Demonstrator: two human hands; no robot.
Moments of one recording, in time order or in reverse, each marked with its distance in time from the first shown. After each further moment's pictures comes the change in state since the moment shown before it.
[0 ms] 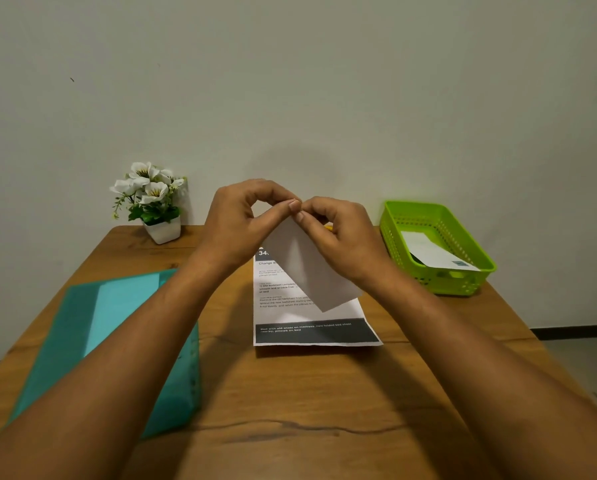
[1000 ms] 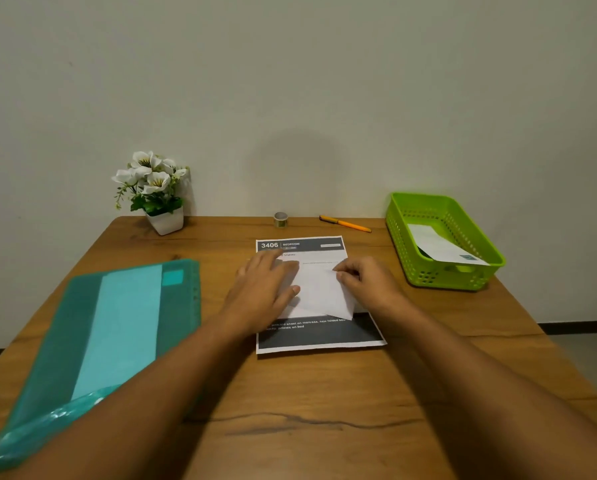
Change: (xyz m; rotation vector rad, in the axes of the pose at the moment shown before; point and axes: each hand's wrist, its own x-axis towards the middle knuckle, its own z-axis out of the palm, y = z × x) left_hand -0.088 -0.093 0.069 0.577 -0.485 -0.213; right_hand -0.062 0.119 0.026 -0.167 -0.232 0.491
